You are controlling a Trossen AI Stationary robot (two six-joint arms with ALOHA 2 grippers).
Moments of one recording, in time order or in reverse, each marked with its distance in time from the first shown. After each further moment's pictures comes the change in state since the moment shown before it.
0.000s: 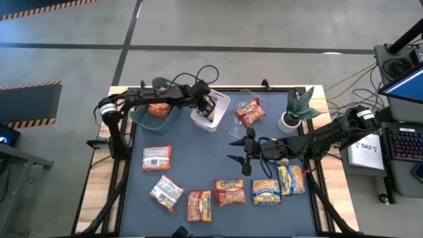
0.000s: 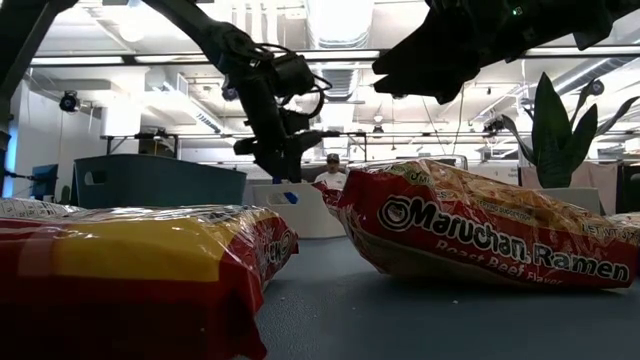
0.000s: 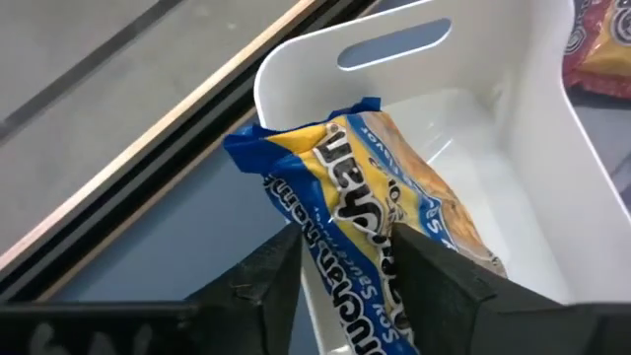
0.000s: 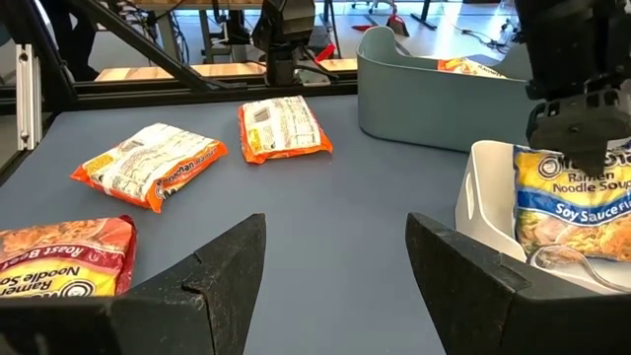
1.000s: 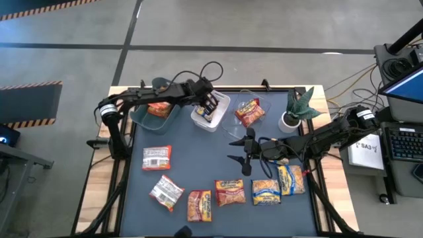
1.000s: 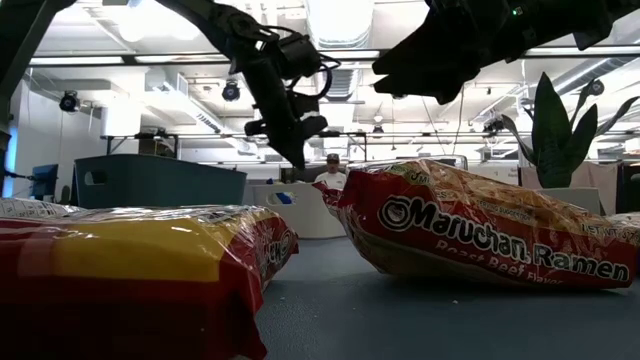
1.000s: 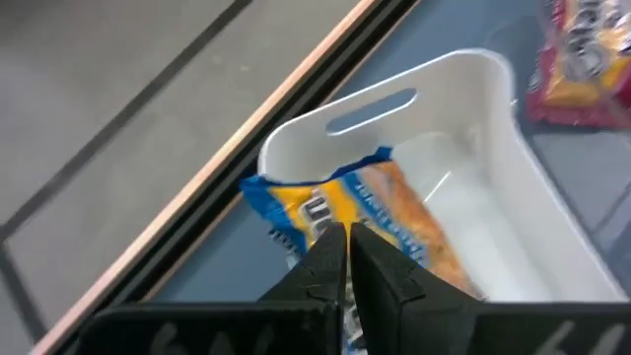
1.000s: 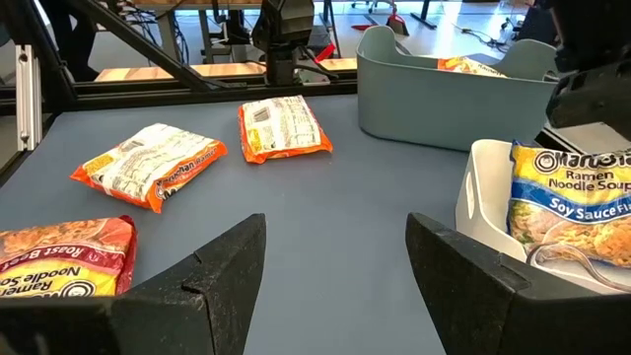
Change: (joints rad) left arm -0.028 -0.004 0.097 -0.049 -0.068 0.112; right arm 0.000 0.000 0.000 -0.001 0.000 0.003
